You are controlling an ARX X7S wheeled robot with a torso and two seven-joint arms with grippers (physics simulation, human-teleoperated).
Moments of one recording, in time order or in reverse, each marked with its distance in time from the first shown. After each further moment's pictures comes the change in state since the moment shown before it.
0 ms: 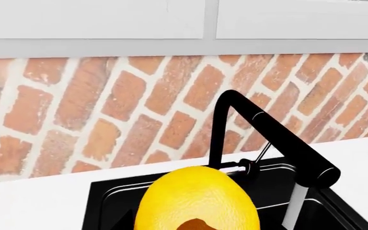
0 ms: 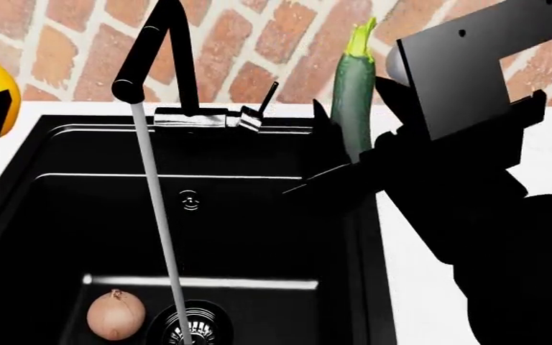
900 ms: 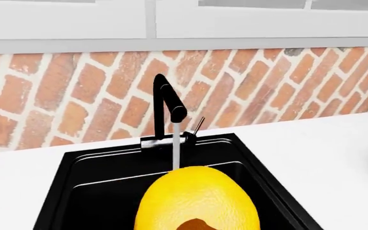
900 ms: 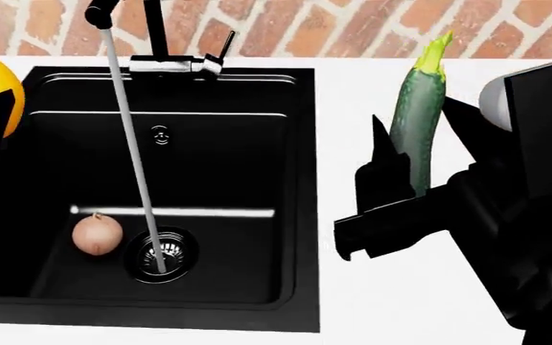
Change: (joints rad) left arm 0.008 -0.008 -0.017 0.070 -0.063 -0.009 -0.062; right arm 0.017 0.224 0.024 -0.210 -0.001 -0.007 0.088
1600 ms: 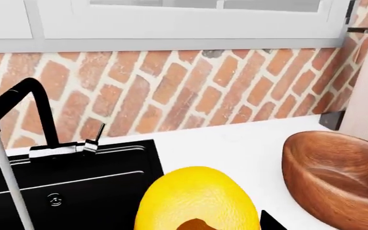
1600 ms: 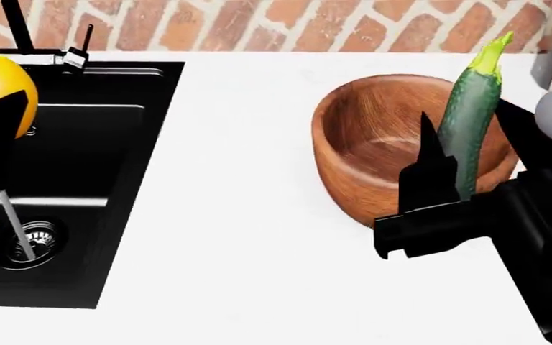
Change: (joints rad) left arm -0.004 0.018 0.011 0.009 -0.011 0.007 -0.007; right arm -0.023 0.080 0.013 -0.035 -0.045 -0.013 0.067
